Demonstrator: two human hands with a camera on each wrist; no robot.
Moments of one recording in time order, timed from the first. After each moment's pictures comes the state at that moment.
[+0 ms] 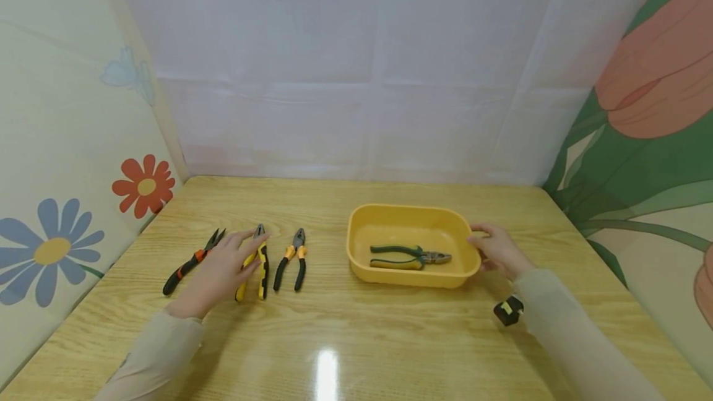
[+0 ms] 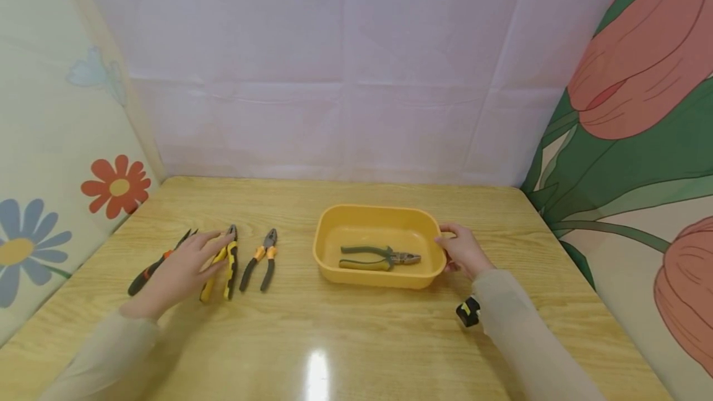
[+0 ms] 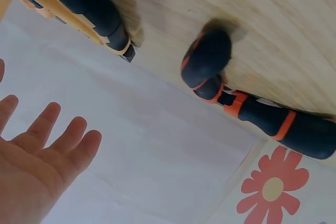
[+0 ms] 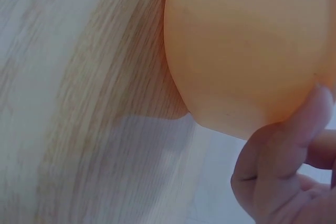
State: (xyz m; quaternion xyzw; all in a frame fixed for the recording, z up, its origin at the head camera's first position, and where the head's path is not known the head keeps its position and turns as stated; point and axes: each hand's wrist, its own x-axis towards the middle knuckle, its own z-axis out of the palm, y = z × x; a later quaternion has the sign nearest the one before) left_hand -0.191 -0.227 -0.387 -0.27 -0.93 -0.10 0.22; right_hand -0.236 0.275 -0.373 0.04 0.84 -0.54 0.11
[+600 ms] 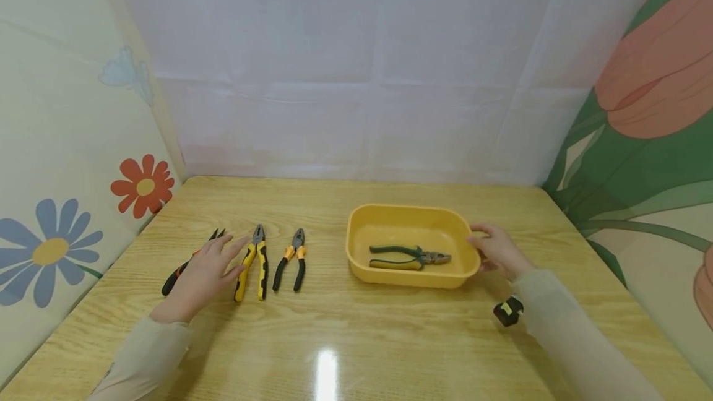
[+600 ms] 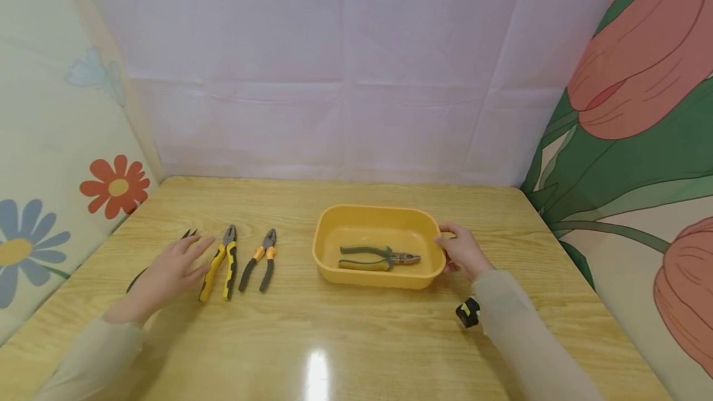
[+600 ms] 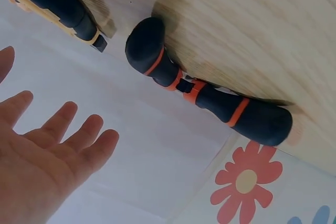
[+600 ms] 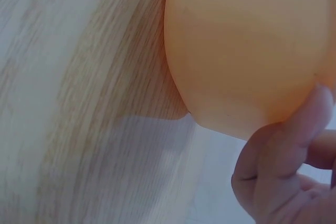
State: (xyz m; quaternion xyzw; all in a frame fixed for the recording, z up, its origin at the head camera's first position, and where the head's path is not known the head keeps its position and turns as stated) left_hand -0.182 -0.248 -0.388 -0.19 -0.96 -0.10 0.15; right_hand -0.235 0.274 -0.373 0.05 0.84 -0.53 0.12
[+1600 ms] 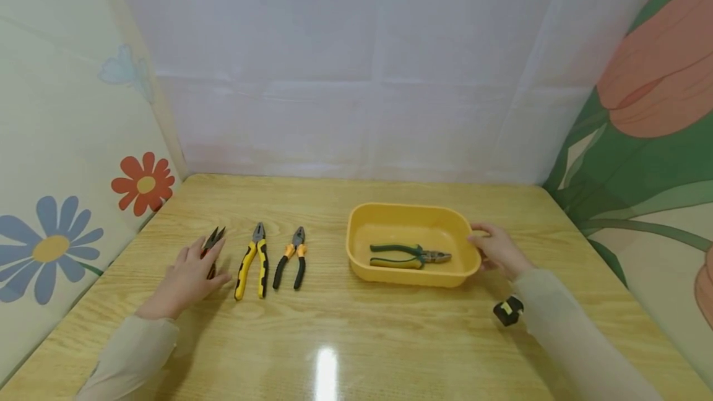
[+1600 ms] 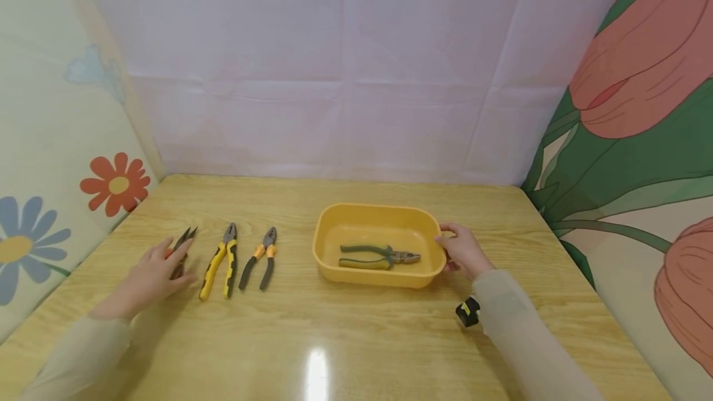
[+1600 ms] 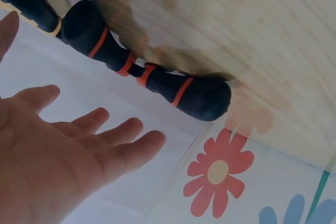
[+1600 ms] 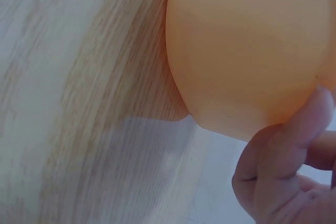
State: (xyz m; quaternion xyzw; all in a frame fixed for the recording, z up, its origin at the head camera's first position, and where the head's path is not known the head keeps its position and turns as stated) left_hand -0.183 -0.273 -0.395 -0.08 -0.99 -0.11 0.03; right_hand -0.236 0.274 -0.374 0.05 0.84 -0.53 0.11
